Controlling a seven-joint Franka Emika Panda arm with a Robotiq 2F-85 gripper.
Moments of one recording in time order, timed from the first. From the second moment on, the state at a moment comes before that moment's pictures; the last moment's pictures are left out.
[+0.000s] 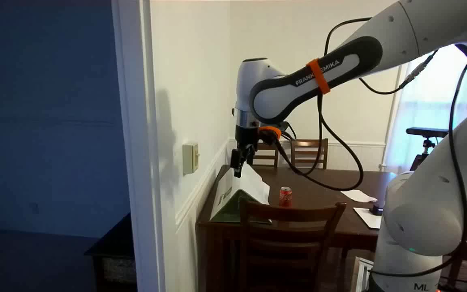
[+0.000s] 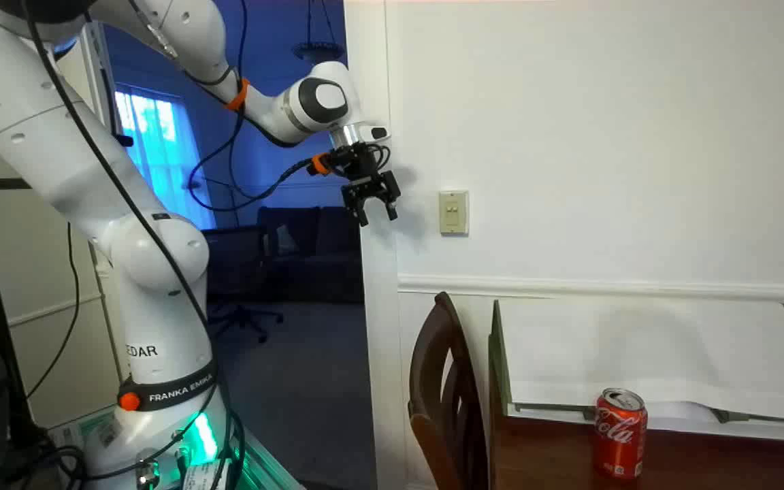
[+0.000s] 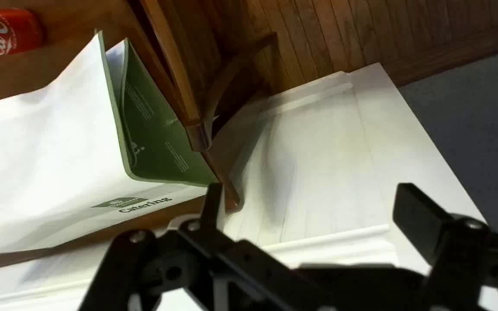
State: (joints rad) arm -0.06 -0.51 0.07 -2.51 -0.21 2.20 0.02
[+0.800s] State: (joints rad) arm -0.07 -0.46 -0.02 -2.45 -0.08 2.20 0.06
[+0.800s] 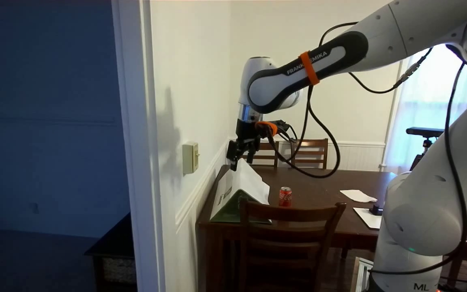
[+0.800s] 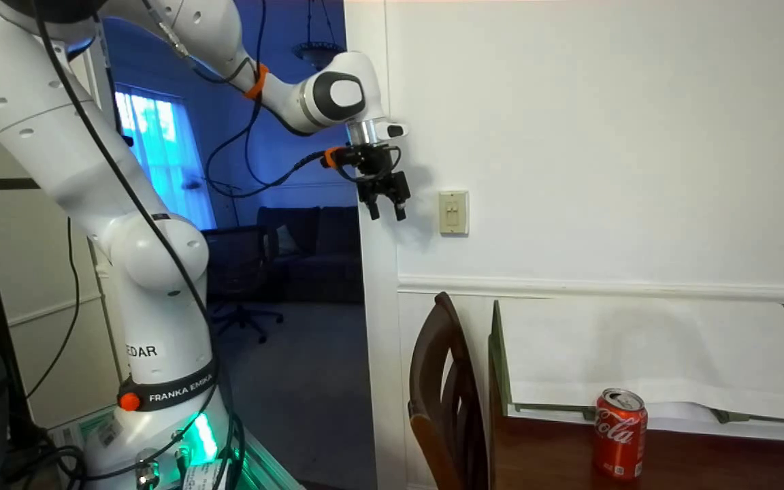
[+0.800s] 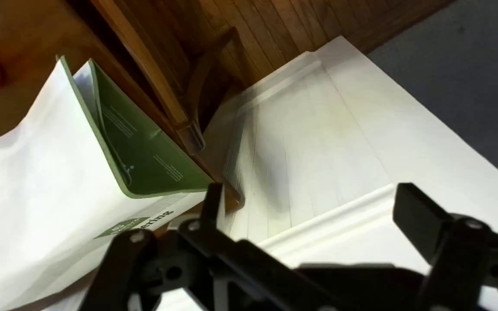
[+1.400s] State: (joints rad) arm -0.10 -0.29 -0.12 -2.33 0.07 2.33 0.08
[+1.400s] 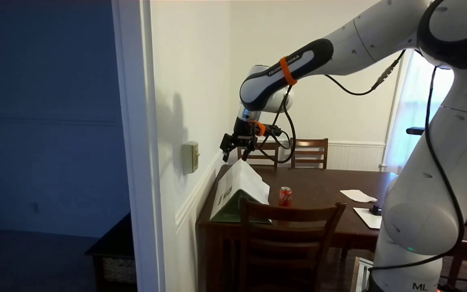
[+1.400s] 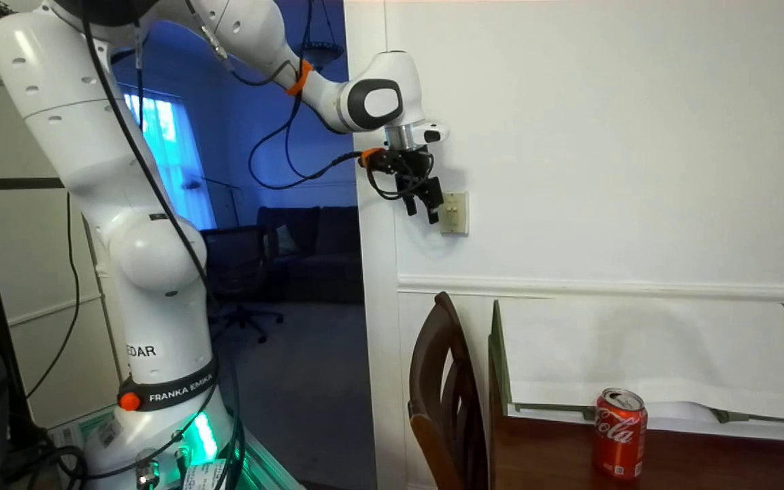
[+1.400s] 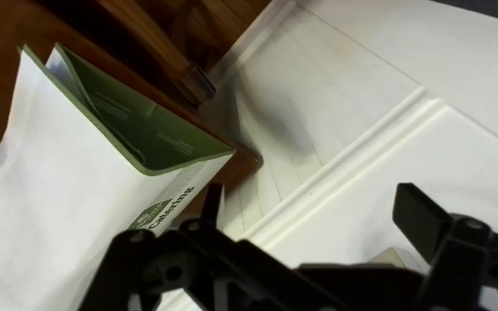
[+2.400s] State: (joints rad) arm -0.16 0.01 -0.25 -2.10 0.70 2.14 -0.14
